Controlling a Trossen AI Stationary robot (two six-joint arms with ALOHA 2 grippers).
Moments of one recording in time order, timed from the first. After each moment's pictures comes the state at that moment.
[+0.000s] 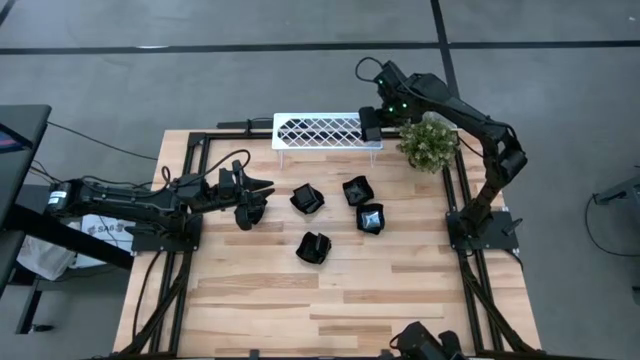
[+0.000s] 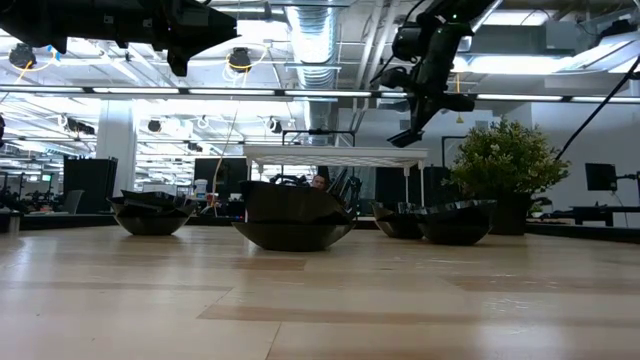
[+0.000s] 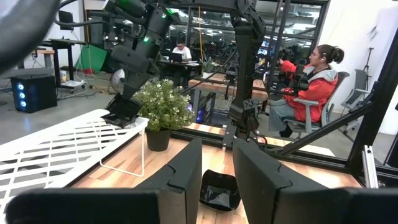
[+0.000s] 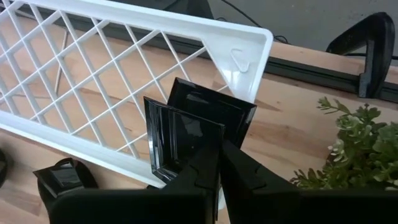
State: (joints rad) left arm 0.00 0.93 0.35 0.52 -0.20 -0.07; right arm -0.80 1.67 1.65 -1.11 -0.05 0.54
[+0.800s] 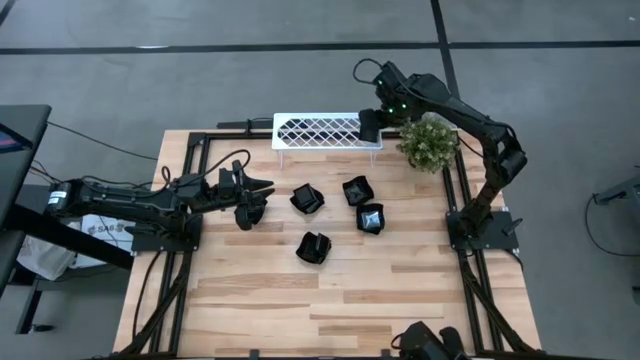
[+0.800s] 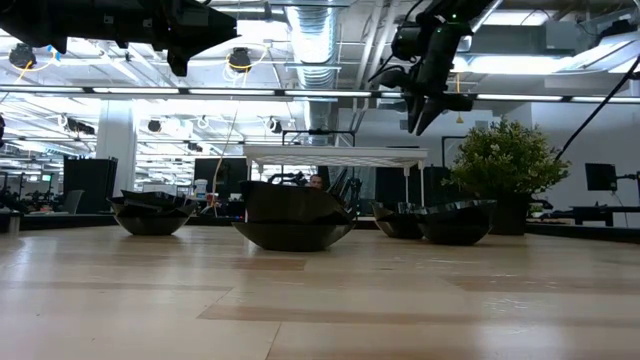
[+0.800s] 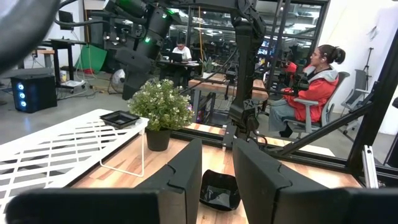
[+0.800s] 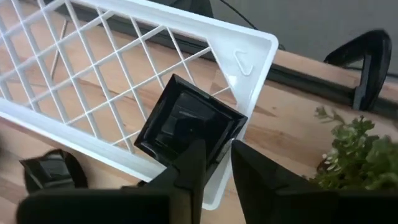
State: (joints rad) left arm 0.00 0.93 0.35 0.52 -0.20 -0.07; right arm -0.79 1.67 1.65 -1.11 -0.03 0.44
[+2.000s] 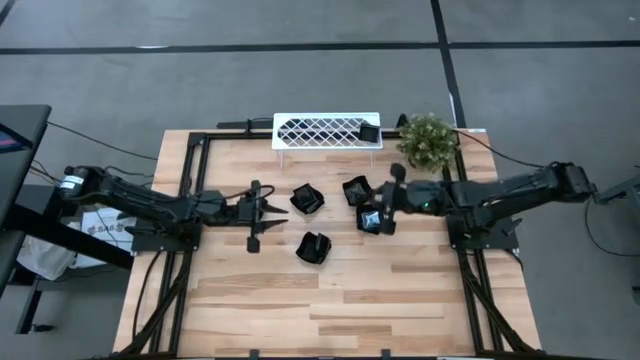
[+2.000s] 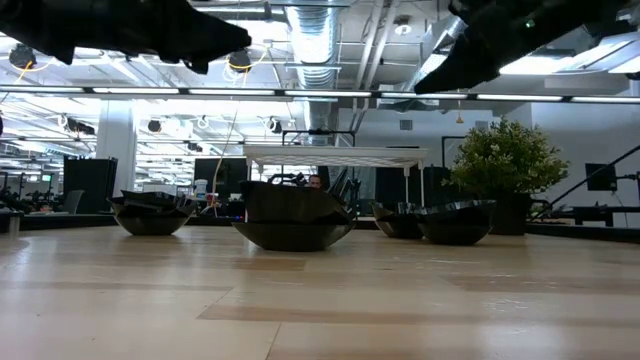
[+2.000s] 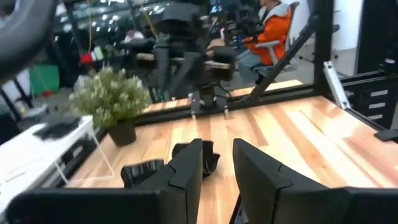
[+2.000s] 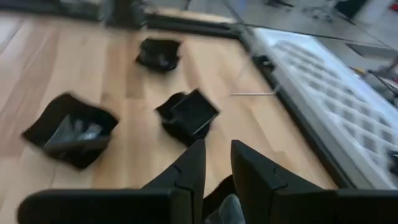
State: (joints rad) left arm -0.15 1.19 0.35 0.64 -0.16 0.22; right arm 0.08 0.97 0.60 -0.03 0.39 -0.10
